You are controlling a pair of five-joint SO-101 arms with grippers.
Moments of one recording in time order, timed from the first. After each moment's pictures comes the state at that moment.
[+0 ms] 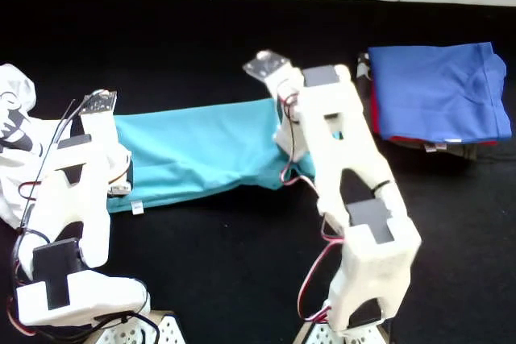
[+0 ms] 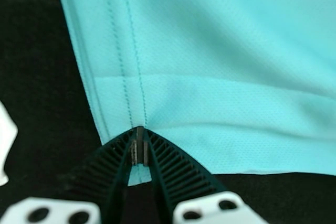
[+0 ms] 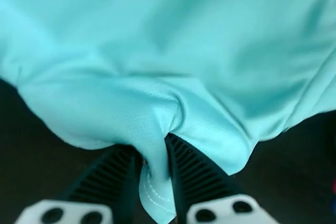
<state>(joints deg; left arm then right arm) -22.8 -2.2 41.8 48.5 -9.8 -20.5 20.6 -11.6 83.9 29.8</state>
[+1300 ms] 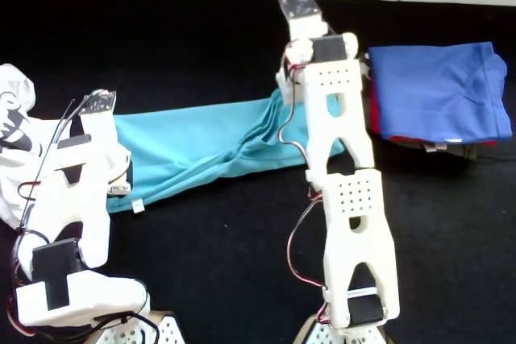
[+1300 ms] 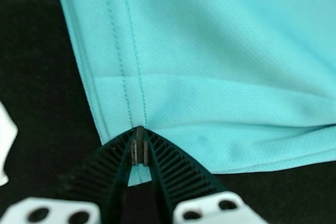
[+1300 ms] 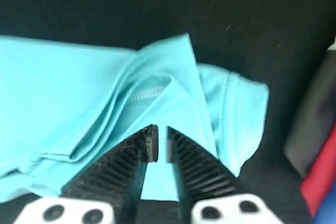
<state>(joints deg) -22.8 -2.2 41.8 48.5 -9.8 -16.4 58.2 -77.0 100.5 7.4</state>
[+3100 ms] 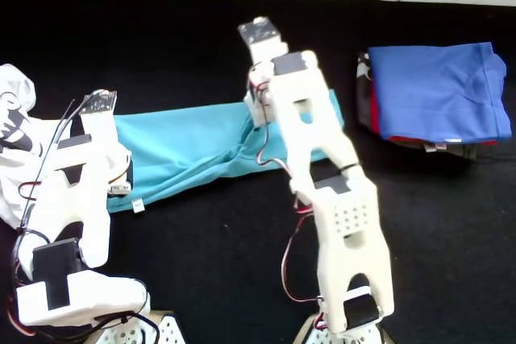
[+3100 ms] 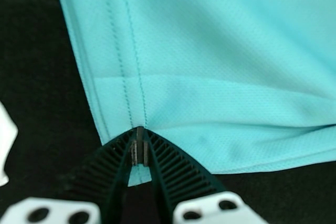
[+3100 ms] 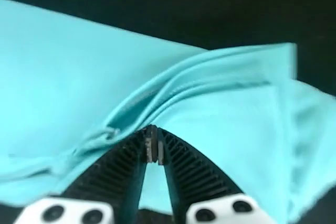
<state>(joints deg) -22.8 -2.2 41.8 48.0 -9.8 -25.1 46.2 -41.3 77.6 7.3</state>
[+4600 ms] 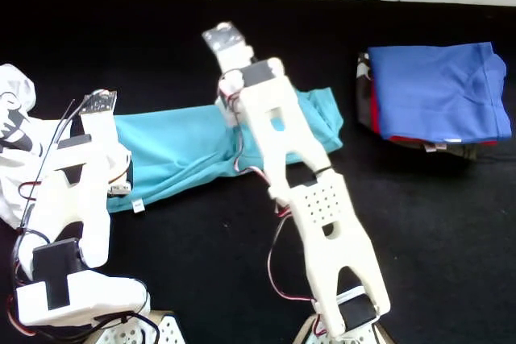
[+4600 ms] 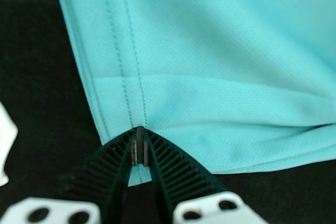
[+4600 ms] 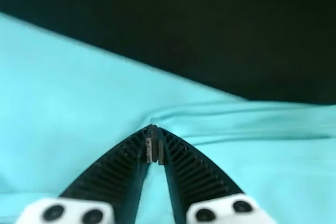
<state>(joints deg) -22.8 -2.2 41.8 48.0 -9.8 -28.8 59.4 -66.0 82.2 7.3</state>
